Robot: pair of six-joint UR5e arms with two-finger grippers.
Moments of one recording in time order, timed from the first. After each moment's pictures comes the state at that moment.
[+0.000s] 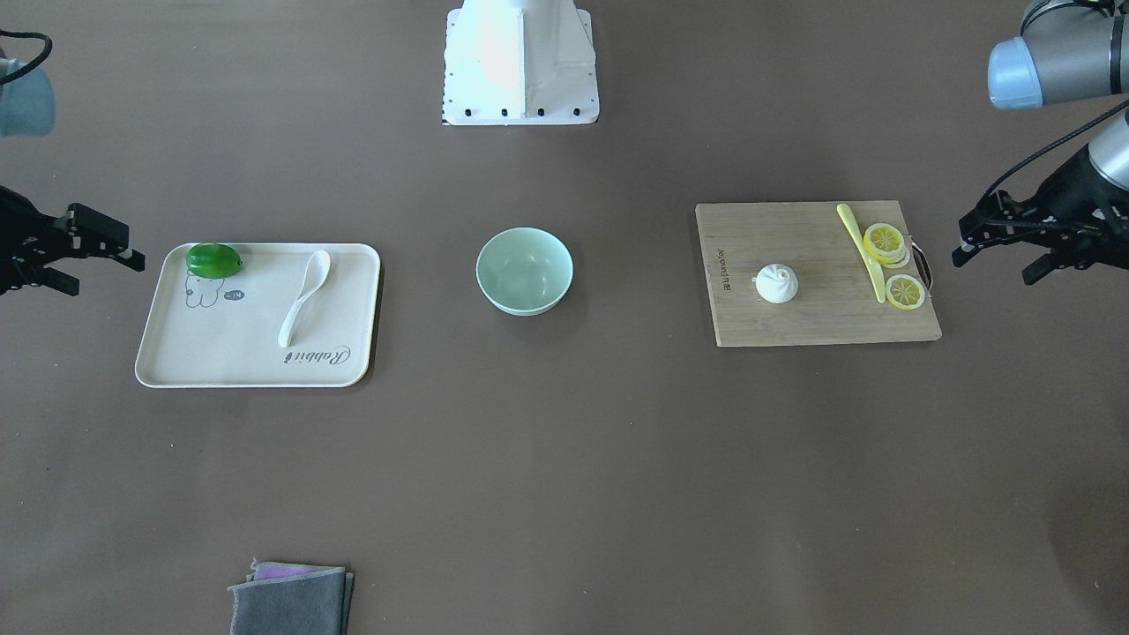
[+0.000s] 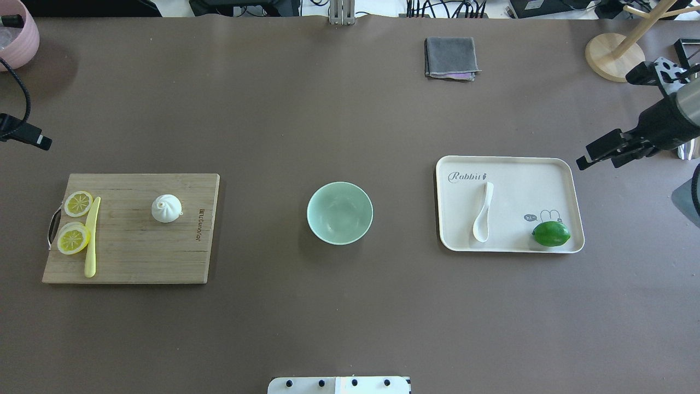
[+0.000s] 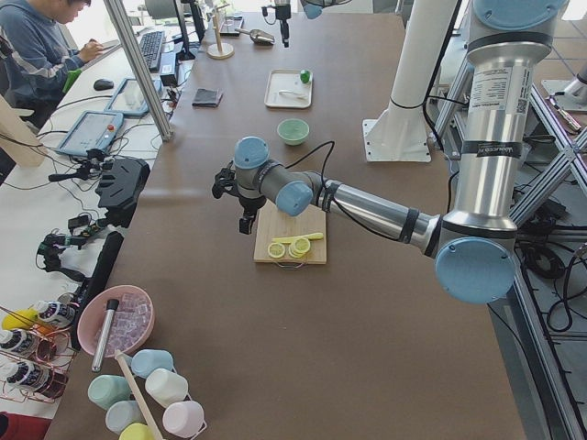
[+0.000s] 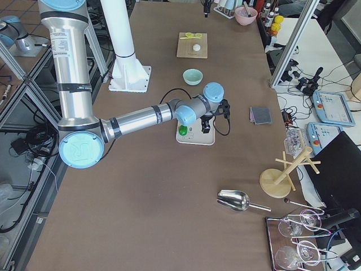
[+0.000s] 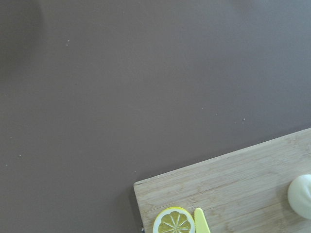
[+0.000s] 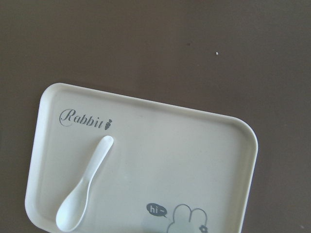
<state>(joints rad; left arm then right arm) -1.17 -1.65 -1.80 -1.88 -2.31 -0.47 1.07 -1.48 1.78 -1.21 2.45 0.64</state>
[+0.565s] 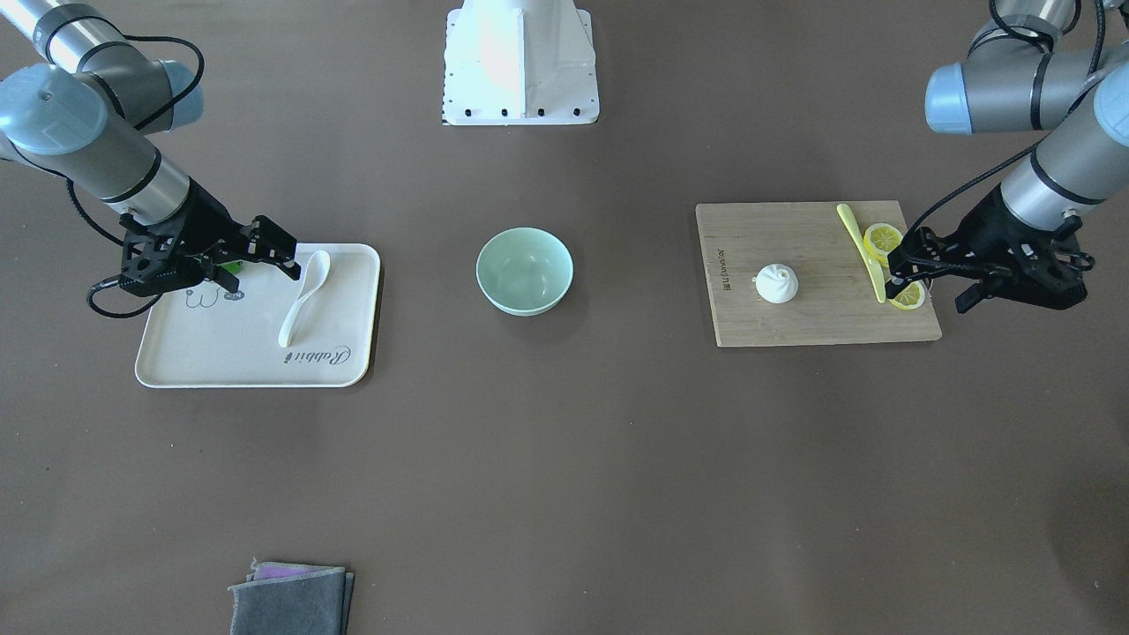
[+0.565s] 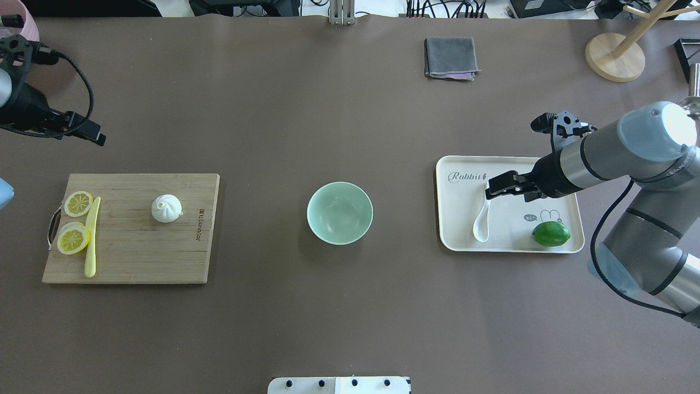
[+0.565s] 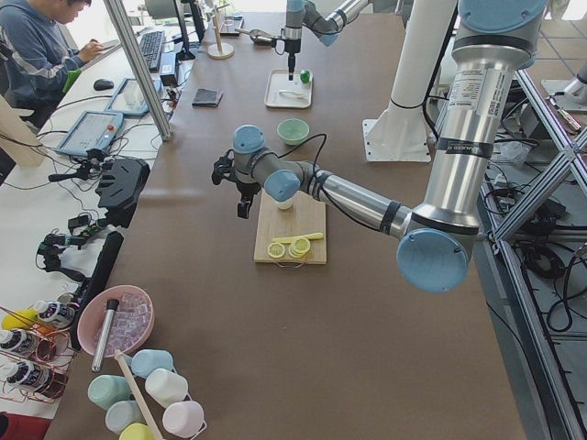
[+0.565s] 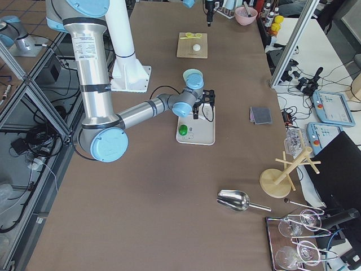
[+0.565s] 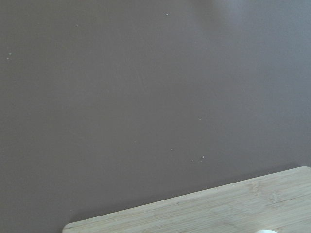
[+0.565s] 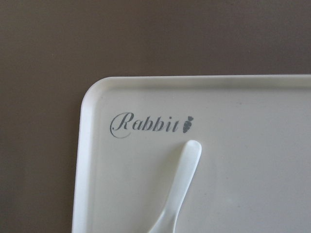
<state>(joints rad) -1.07 -1.75 -1.75 -1.90 -2.25 -0.62 0.75 -1.43 1.75 -0.95 2.13 1.14</state>
